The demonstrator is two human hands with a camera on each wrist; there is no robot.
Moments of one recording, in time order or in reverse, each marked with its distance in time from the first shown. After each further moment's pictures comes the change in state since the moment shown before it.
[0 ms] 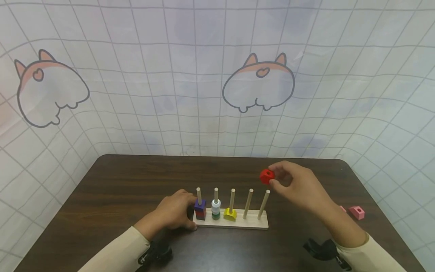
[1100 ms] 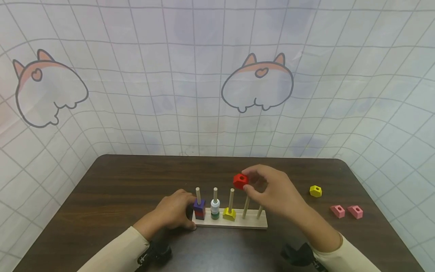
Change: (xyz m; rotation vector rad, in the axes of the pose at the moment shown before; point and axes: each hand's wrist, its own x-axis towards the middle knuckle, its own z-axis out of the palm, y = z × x) left_hand 0.000 0.000 0.001 0.000 0.003 -0.002; right_hand 0.004 -0.055 0.025 0.161 -0.019 -0.113
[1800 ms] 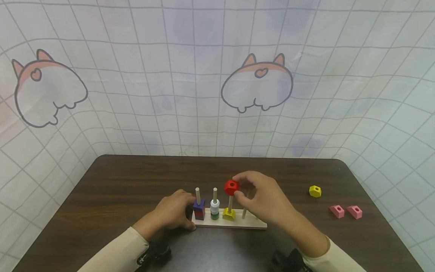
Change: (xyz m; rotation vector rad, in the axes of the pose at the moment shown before) left_hand 0.000 -0.001 0.000 -0.010 -0.003 -0.003; right_hand -0.002 -0.008 0.024 0.016 -0.007 0.004
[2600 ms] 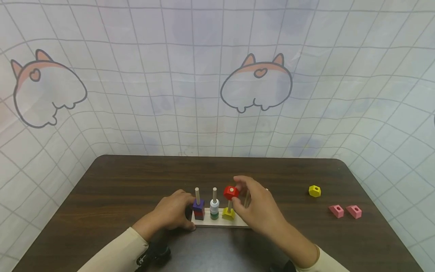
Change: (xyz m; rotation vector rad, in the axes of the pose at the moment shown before) left_hand 0.001 0.000 0.000 0.016 0.002 0.004; right_hand -0.014 0.005 0.032 -0.020 0.135 0.038
